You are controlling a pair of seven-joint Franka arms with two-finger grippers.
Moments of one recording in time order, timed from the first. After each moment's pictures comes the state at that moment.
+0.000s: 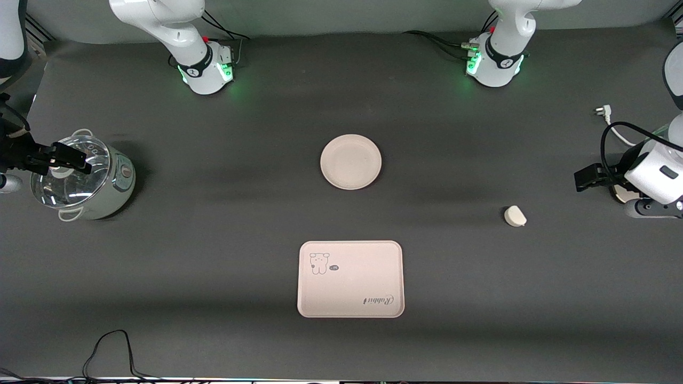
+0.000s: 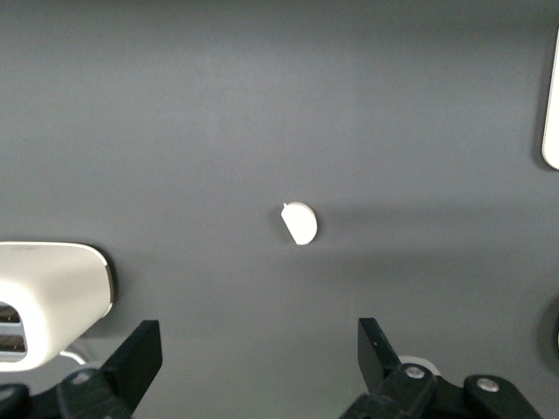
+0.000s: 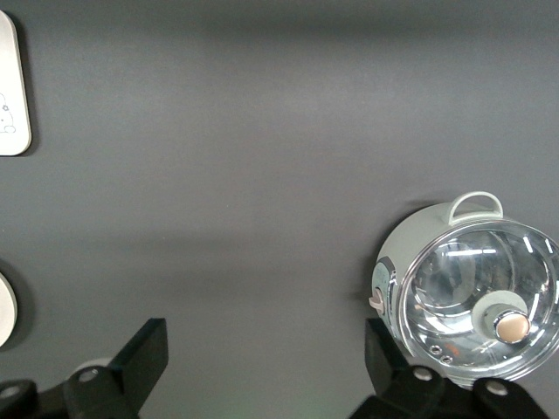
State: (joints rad) left arm 0.00 0.16 -0.04 -1.52 0.07 1.61 -0.03; right arm 0.04 0.04 -0.12 -1.61 0.00 1.60 -0.06
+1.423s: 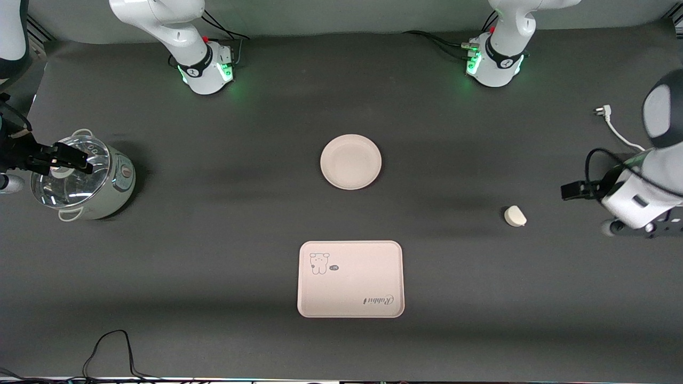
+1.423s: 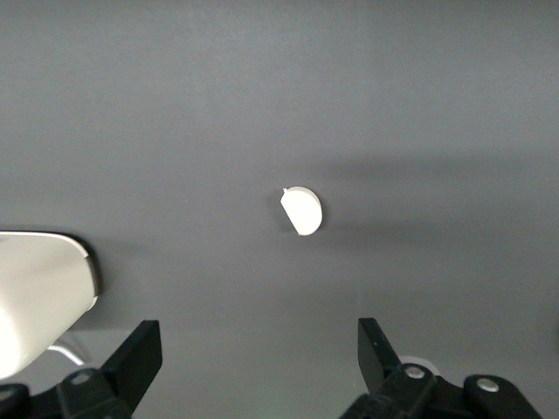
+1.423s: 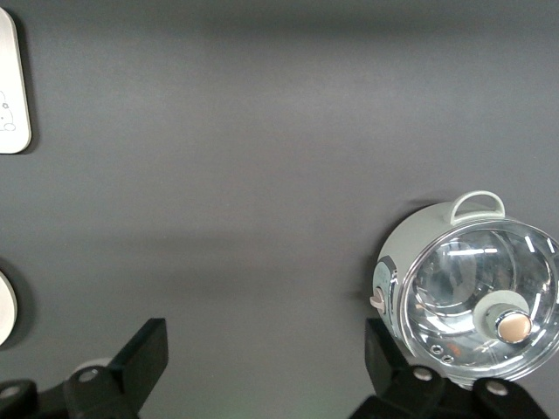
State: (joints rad) left arm 0.01 0.30 -0.05 -1.51 0.07 1.63 -0.03; right arm 0.04 0.04 -0.12 -1.61 0.00 1.60 -0.06
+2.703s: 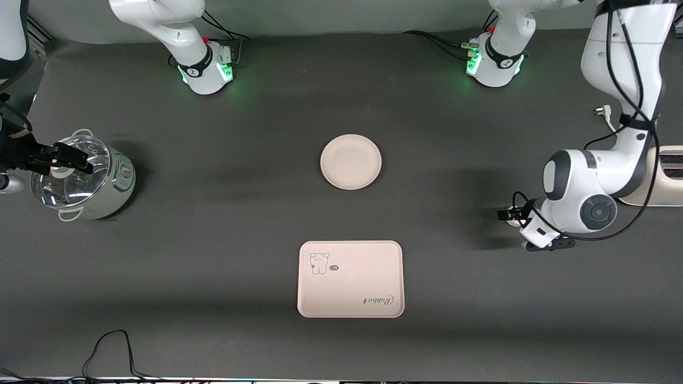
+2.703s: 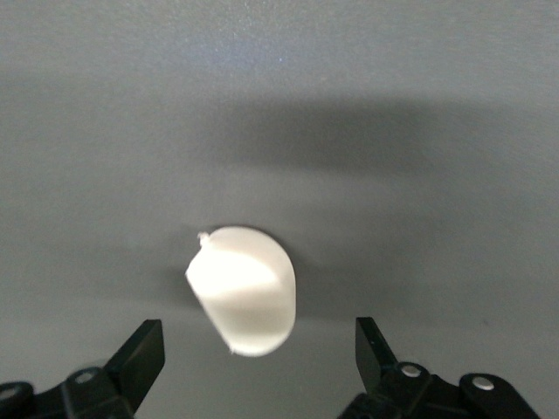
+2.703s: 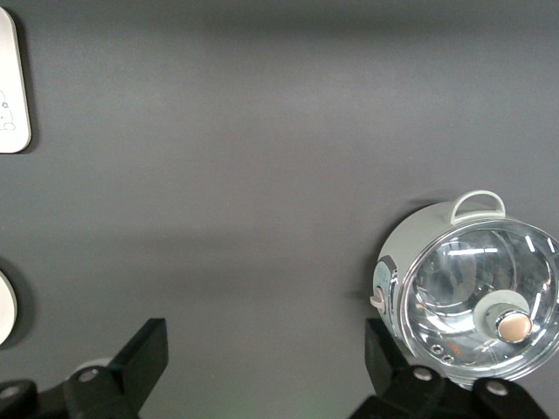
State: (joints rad) left arm 0.01 0.53 -0.06 -1.90 0.01 2.16 -0.15; right arm 0.04 0.04 -0.12 -1.61 0.00 1.60 -0.06
